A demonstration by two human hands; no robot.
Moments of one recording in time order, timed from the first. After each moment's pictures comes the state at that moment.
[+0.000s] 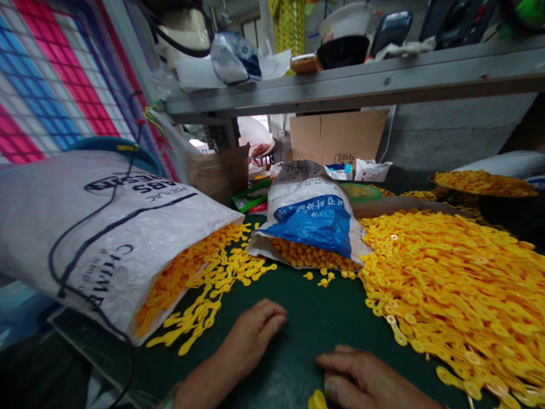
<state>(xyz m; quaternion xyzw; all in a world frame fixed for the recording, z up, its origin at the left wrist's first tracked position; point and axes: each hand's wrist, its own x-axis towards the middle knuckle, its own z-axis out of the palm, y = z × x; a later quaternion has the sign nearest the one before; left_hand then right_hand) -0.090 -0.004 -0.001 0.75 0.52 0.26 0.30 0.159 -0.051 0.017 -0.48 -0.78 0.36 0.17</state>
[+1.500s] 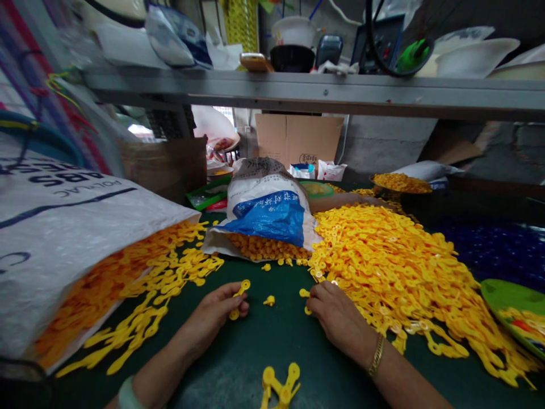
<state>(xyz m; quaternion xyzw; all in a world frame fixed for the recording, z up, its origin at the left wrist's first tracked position) -0.069 0.022 -0.011 0.43 0.45 0.41 0.67 0.211 -0.025 0.013 -0.50 -0.85 0.05 0.12</state>
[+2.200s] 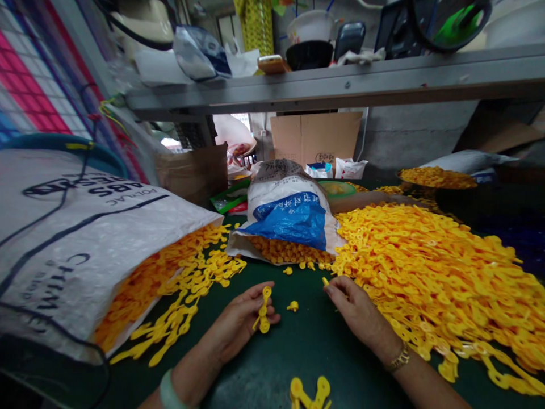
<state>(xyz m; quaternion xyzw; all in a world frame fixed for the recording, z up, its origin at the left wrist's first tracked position) -0.070 0.016 -0.007 0.32 0.33 0.43 0.78 0.199 0.004 -0.006 -0.60 -0.72 0.18 0.29</state>
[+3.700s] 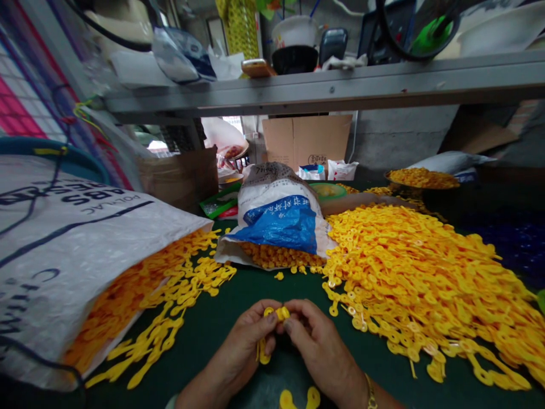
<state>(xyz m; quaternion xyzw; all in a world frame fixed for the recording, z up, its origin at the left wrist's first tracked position) -0.024 0.000 -0.009 0.35 0.30 0.45 0.77 0.132 -0.030 0.009 -0.50 -0.60 0.44 0.44</state>
